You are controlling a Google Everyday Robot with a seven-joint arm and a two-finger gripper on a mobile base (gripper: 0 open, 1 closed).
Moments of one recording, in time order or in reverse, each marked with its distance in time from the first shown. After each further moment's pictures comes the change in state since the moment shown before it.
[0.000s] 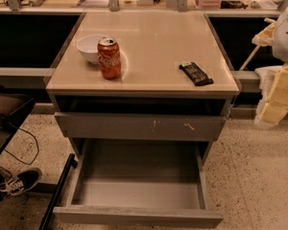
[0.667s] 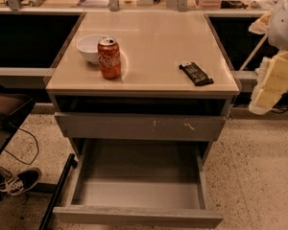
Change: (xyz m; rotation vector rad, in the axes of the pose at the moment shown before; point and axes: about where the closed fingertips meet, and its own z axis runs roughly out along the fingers) arm -0.006 -0.026 -0.002 0.044 -0.020 -0.016
